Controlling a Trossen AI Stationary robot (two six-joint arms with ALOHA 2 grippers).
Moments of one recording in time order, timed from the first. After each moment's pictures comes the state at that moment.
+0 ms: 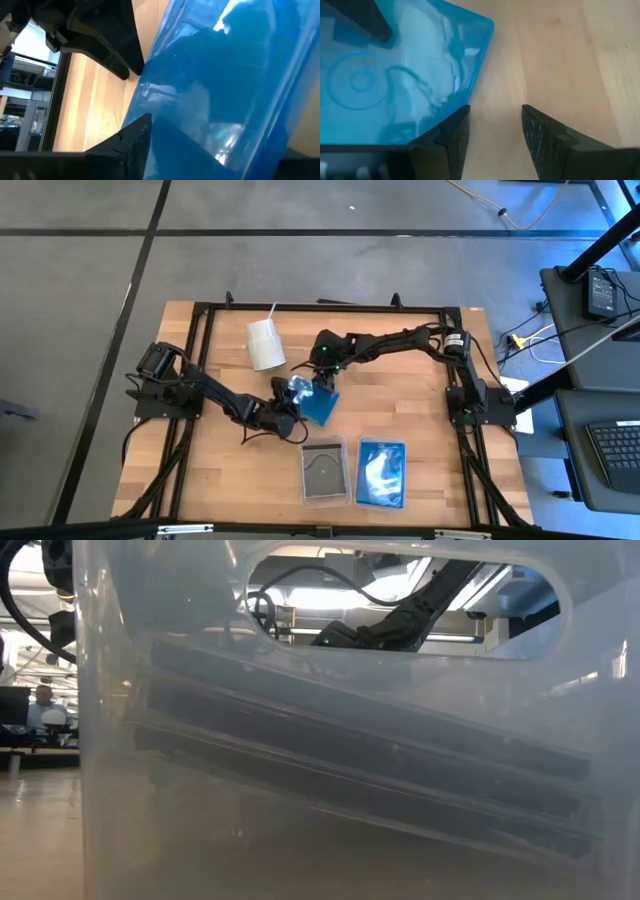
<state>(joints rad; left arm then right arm) -0.28 1.78 0.70 0.05 -0.79 0.07 -0.25 2.14 1.30 -0.15 -0.29 -0.03</state>
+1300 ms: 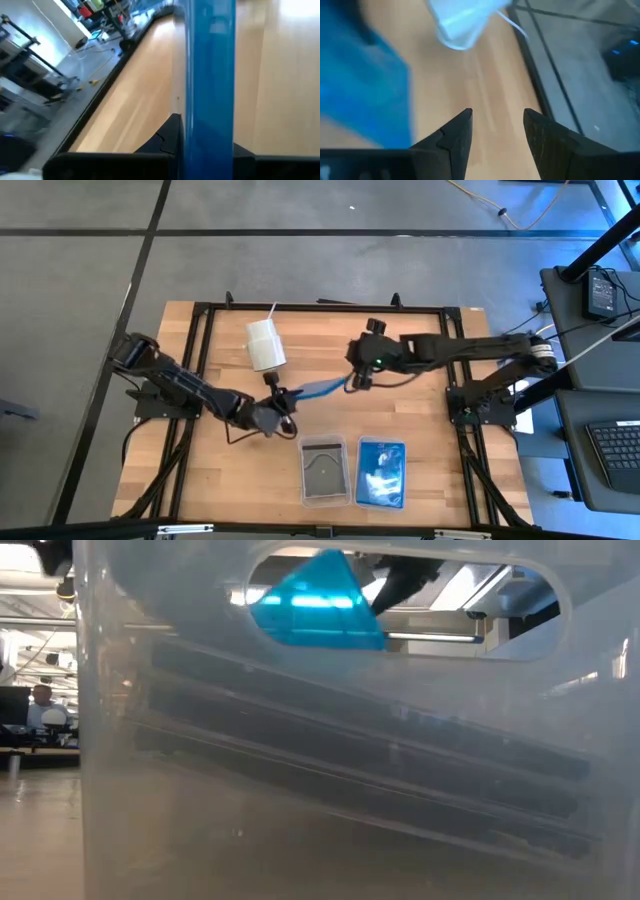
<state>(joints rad) -0.34 1.52 0.70 0.20 -0.91 -0.02 0.00 1.46 1.30 -0.62 0.46 -0.11</state>
